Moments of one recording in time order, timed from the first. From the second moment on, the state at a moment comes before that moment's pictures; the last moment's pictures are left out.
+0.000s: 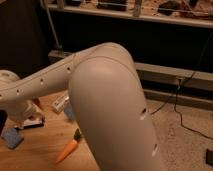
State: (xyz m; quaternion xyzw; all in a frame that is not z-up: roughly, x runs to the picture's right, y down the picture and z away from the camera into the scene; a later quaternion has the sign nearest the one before) arm -0.349 0.133 0.661 -0.27 0.08 0.46 0.84
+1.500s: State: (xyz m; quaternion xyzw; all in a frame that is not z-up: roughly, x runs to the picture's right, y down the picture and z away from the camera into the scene) arm -0.475 0.196 0.689 -0.30 -0.02 0.40 0.87
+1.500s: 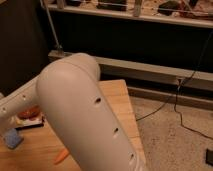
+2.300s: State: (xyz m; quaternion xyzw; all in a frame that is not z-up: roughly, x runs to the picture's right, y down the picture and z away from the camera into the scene) arm -0.516 0.227 0.724 -0.32 0.02 0.34 0.88
